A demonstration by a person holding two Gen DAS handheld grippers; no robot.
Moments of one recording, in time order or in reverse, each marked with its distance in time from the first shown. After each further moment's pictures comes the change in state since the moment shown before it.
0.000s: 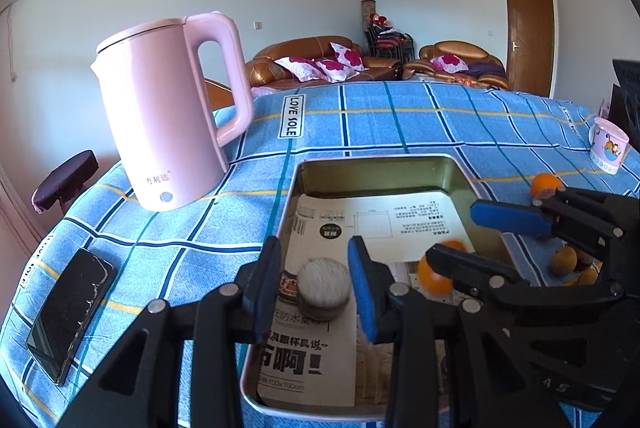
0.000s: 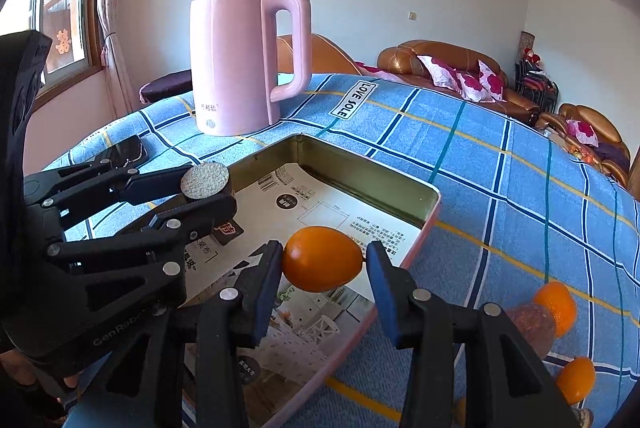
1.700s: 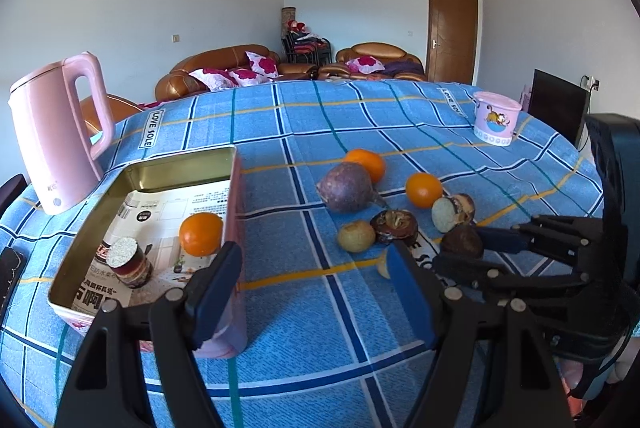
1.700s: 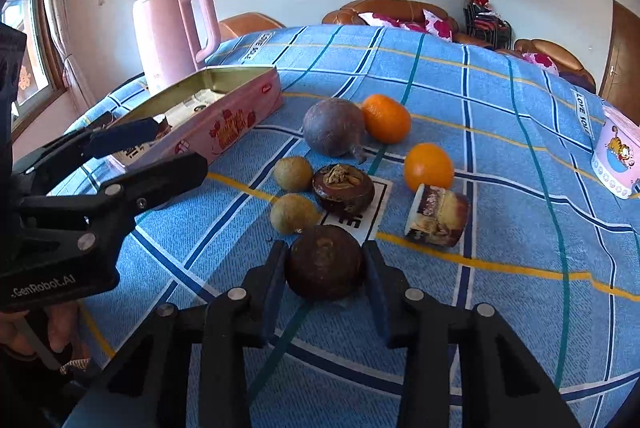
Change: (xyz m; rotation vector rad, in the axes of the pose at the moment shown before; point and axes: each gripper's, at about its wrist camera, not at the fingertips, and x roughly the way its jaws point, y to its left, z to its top) left arm -0.057 -0.136 -0.026 0.094 -0.016 -0.295; right arm -0.113 -0.099 -0.118 0.216 0.065 -0.112
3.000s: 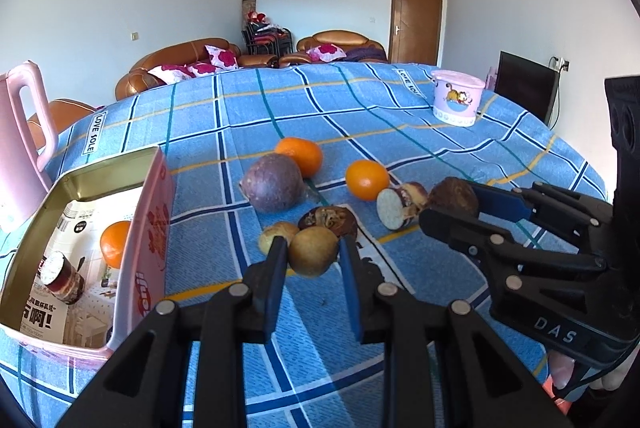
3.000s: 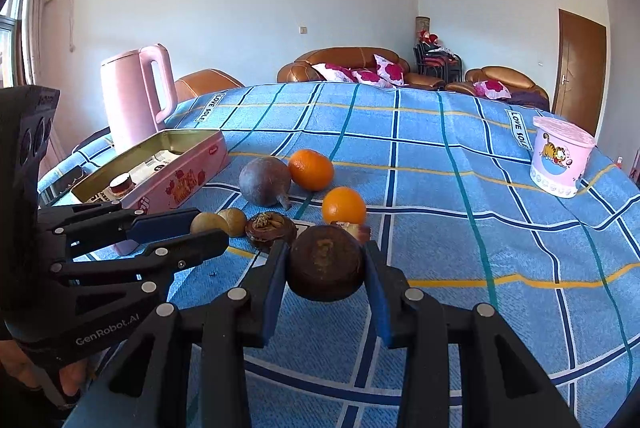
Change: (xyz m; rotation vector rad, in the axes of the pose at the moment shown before) left arm 0.024 -0.034 0.002 0.059 0.029 -0.120; right arm -0.030 -0.021 -0.007 0.049 -0.182 -0.114
